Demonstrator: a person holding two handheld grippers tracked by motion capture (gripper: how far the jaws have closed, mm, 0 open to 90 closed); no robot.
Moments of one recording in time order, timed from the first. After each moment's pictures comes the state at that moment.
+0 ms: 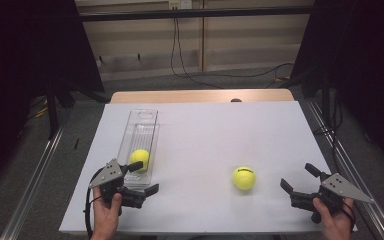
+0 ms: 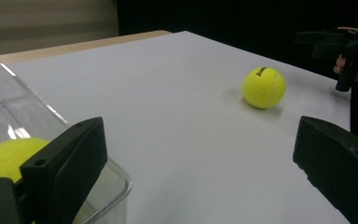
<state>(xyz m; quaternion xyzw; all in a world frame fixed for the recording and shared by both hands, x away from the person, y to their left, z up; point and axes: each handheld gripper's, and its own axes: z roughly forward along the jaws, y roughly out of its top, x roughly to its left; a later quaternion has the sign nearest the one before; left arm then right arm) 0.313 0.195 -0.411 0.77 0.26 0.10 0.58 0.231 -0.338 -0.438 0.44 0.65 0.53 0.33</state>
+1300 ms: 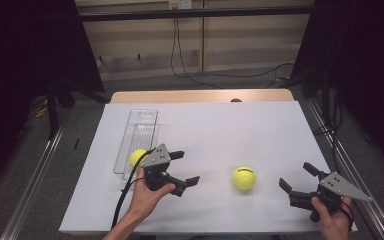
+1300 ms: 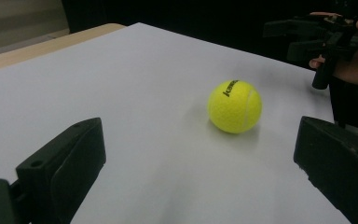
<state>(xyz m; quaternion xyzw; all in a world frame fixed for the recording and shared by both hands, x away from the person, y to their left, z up) 0.344 0.095 -0.398 0.80 0.19 0.05 0.56 0.234 -0.336 -0.439 0.44 0.65 0.53 0.33</state>
